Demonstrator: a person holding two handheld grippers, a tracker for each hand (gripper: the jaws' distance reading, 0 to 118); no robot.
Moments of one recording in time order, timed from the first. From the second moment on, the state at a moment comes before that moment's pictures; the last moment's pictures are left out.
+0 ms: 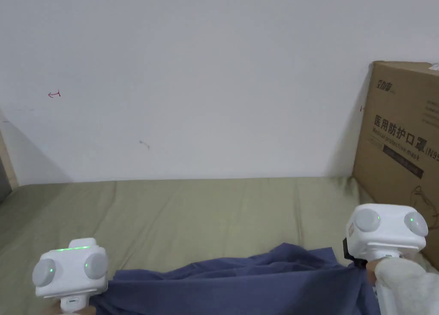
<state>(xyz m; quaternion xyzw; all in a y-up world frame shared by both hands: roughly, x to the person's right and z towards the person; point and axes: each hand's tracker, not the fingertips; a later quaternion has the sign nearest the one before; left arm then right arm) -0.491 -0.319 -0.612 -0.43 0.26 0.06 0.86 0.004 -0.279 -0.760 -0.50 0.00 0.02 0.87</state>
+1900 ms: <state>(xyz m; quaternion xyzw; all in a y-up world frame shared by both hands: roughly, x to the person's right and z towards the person) -0.347 -0.328 -0.119 -0.42 0.16 0.08 0.89 0.089 -0.323 -0.242 -0.46 0.09 0.02 0.88</state>
